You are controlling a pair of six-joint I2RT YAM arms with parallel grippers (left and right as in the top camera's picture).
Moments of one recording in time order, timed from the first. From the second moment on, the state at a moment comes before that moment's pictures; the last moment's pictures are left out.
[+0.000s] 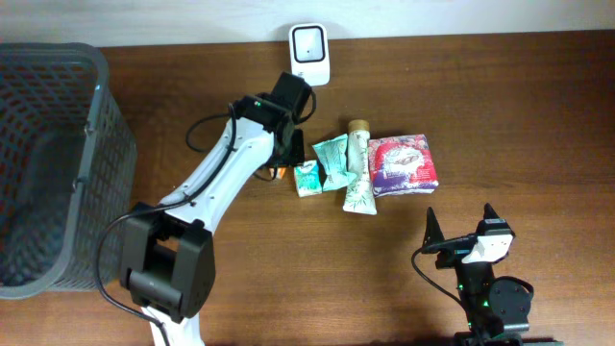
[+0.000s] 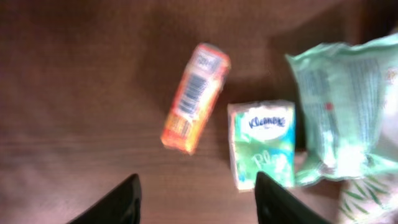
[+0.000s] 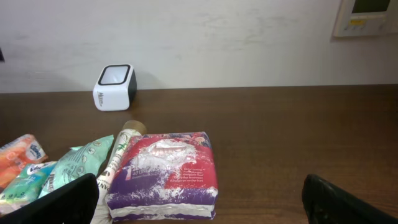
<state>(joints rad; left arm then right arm) -0.46 1.98 1.69 -1.05 -0.11 -0.47 0.02 0.01 0.01 -0.07 -0.03 0.05</state>
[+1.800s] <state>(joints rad) -0.39 2.20 1.70 -0.90 -0.10 -0.27 0.02 0.01 0.01 -0.07 -0.03 0.05</state>
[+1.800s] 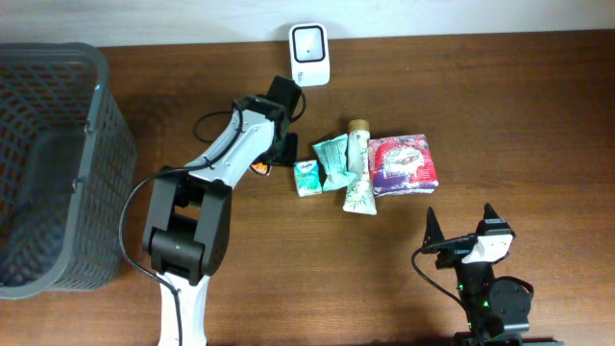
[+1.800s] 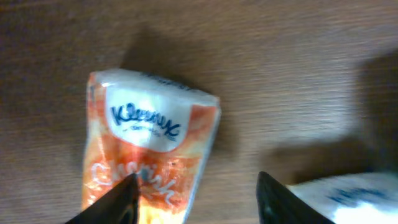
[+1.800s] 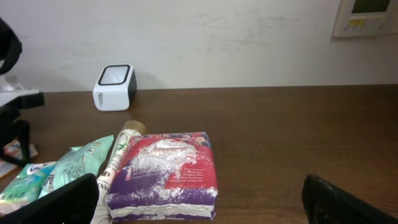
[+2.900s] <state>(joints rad) -0.43 2.06 1.78 -1.12 0.02 -0.46 0.02 0.01 0.01 -0.07 -0.03 0.05</state>
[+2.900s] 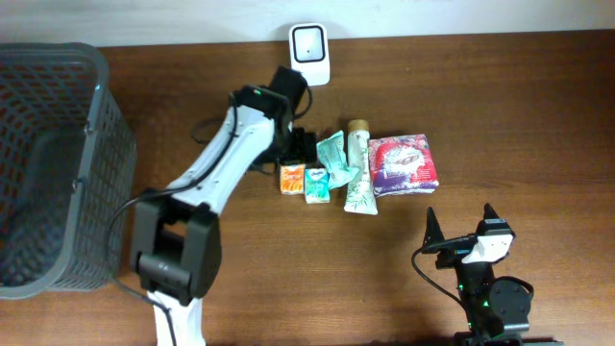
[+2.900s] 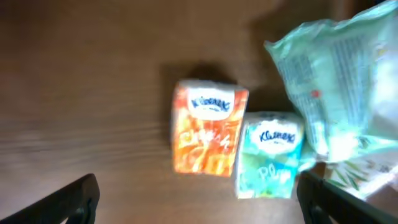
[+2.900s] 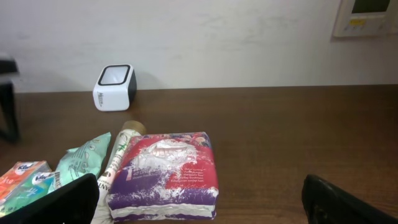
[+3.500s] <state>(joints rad) -0.31 1.85 1.83 -1.32 -0.19 -0.43 0.02 0.01 0.01 0.40 -0.53 0.38</state>
